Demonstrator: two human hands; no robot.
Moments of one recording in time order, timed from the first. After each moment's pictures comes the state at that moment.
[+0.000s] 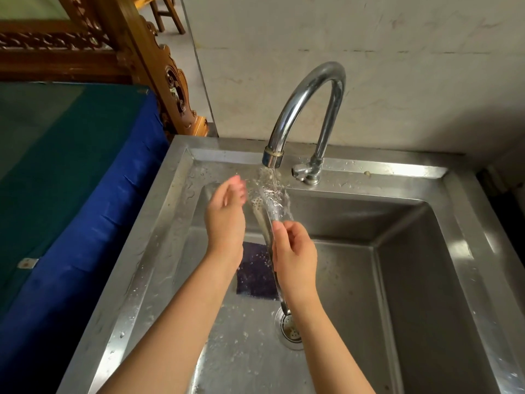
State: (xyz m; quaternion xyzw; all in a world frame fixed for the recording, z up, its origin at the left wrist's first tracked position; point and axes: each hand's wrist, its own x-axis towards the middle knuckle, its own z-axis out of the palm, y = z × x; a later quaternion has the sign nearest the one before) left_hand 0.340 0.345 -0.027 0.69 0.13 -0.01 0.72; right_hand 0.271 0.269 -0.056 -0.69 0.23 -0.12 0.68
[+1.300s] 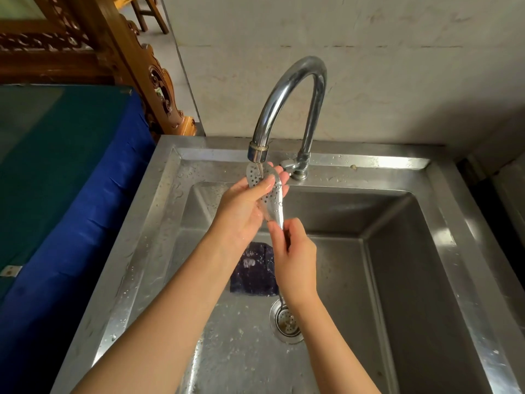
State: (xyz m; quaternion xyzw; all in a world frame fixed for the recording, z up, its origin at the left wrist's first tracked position) left_hand 0.351 0.322 -0.016 0.41 0.04 -0.24 0.88; right_hand 0.257 0.257 -0.056 -0.80 0.19 -0.16 0.55
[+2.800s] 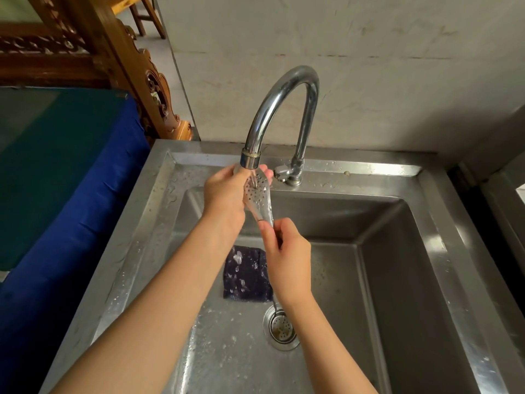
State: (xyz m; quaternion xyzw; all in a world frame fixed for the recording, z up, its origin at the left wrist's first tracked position) left_hand 0.366 0.311 0.007 0.52 0.16 -0.12 0.83; right_hand 0.264 0.252 -0.047 -0.81 0.18 -0.16 0.54
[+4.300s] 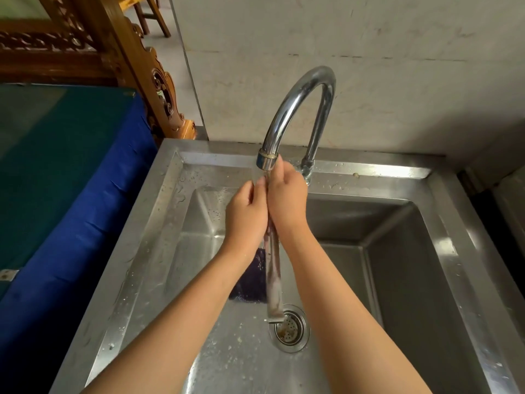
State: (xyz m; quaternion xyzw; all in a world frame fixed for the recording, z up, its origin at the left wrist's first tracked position) left_hand 0.338 0.319 -0.013 0.77 0.05 -0.05 0.64; right_hand 0.348 0.256 0.000 -0.75 0.17 -0.18 0.61
